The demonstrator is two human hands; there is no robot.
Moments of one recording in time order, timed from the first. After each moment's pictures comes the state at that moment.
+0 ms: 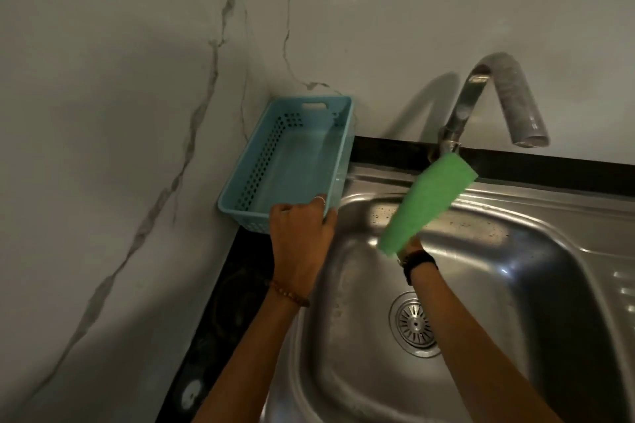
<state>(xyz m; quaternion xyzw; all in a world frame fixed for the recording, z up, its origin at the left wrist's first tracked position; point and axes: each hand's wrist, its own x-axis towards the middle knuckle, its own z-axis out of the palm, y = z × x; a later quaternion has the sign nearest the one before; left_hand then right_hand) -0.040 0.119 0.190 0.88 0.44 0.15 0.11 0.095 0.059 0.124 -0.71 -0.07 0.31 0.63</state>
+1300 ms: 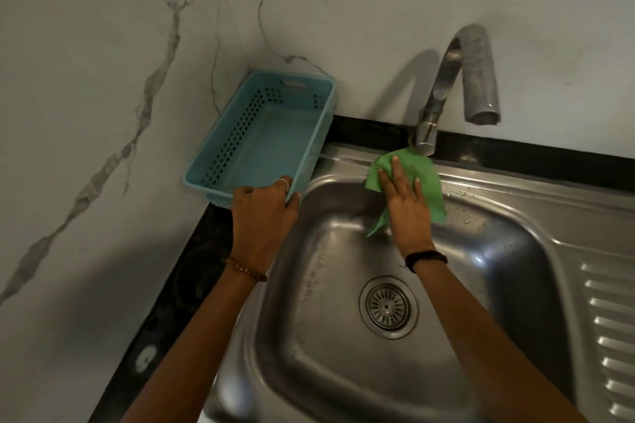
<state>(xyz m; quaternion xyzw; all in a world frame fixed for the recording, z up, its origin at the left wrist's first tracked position) -0.035 0.116 0.168 0.88 0.45 0.15 0.04 0.158 0.021 0.073 -0.86 -0.51 0.03 0.09</state>
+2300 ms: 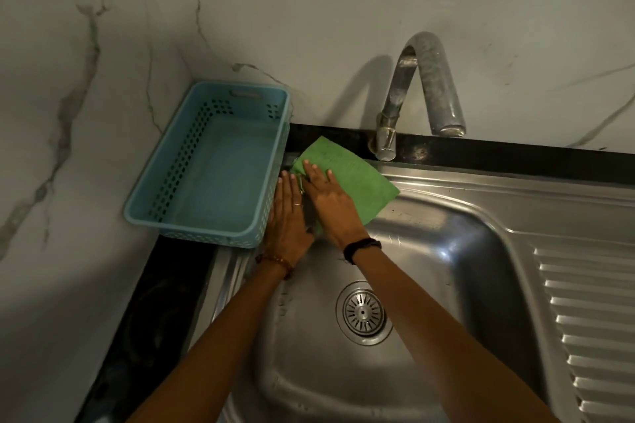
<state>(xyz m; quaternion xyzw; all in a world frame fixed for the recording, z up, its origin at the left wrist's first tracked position) 0.036 0.127 0.068 0.91 0.37 0.05 0.16 0.134 0.082 0.079 -0.80 -0.59 0.04 0.12</state>
